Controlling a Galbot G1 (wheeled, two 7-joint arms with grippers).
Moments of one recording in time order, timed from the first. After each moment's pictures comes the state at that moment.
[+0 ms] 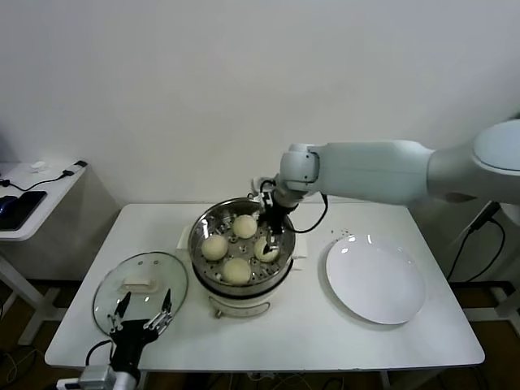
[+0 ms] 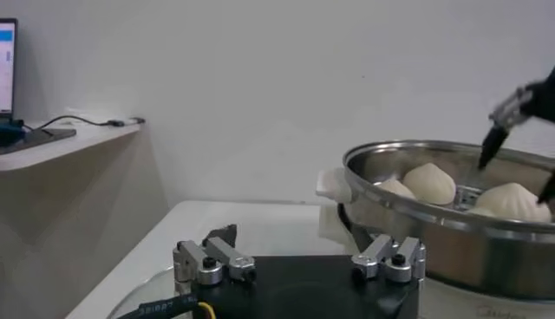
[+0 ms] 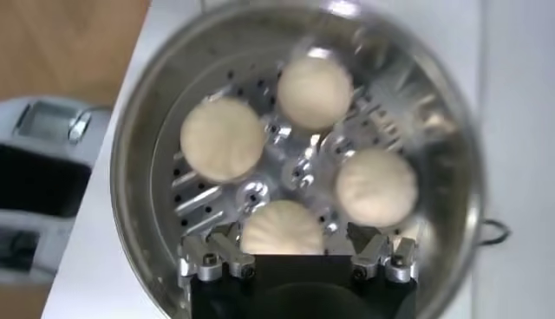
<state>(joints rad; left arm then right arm) 1.78 -1.47 -0.63 -2.22 -0.16 0.17 -0.06 0.75 1.22 -1.63 1.28 0.96 -0.36 -0.77</state>
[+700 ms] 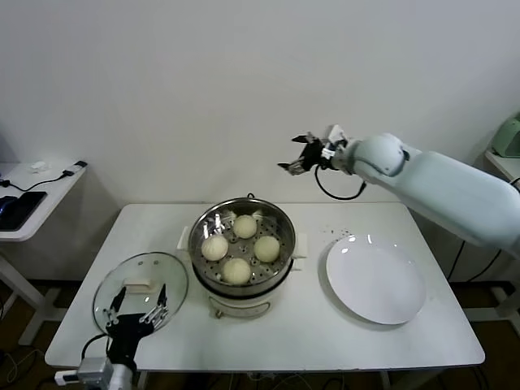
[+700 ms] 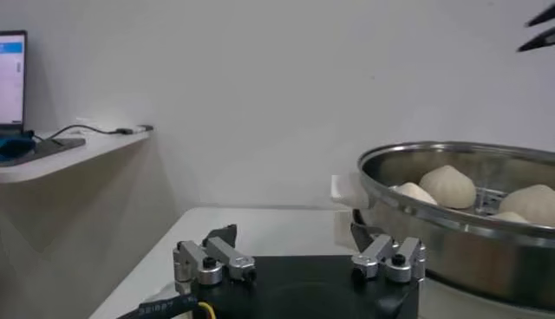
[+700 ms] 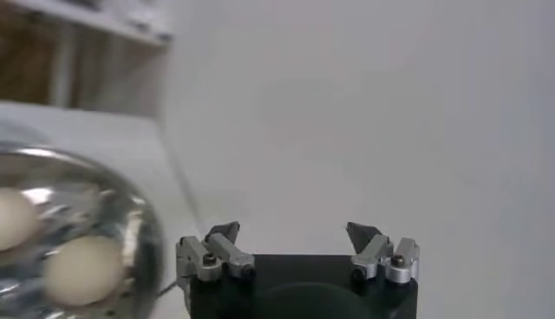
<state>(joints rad) 1.73 -1.44 -0.64 -2.19 -0.16 0.18 -0.08 0.23 0.78 -0.83 1.39 0.83 -0.28 -0.19</state>
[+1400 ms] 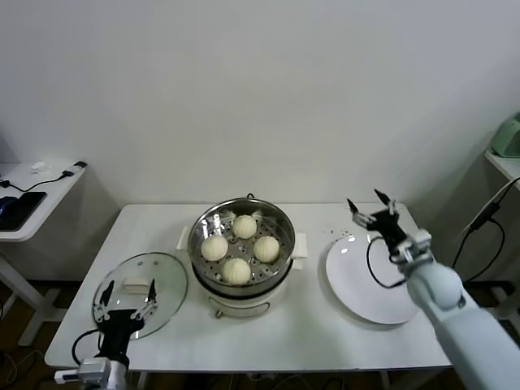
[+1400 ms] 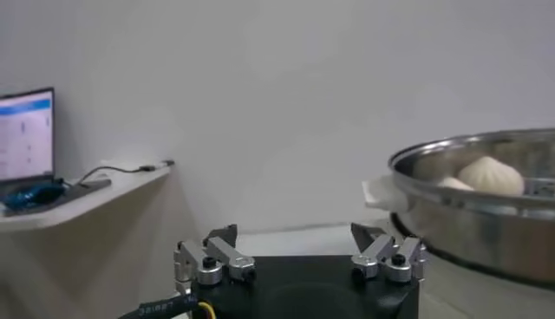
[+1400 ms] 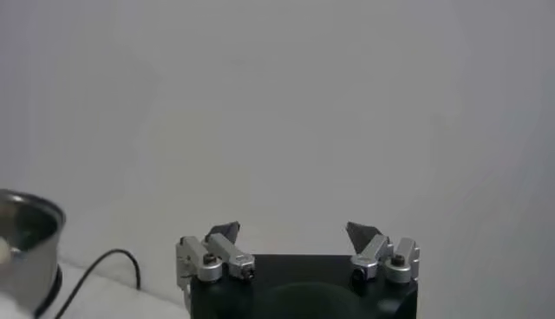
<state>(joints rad) 1.70 -1.41 -0.66 -2.09 -0.06 0.03 -0.11 -1.03 0.93 0.31 1.57 0.52 0.07 -0.04</state>
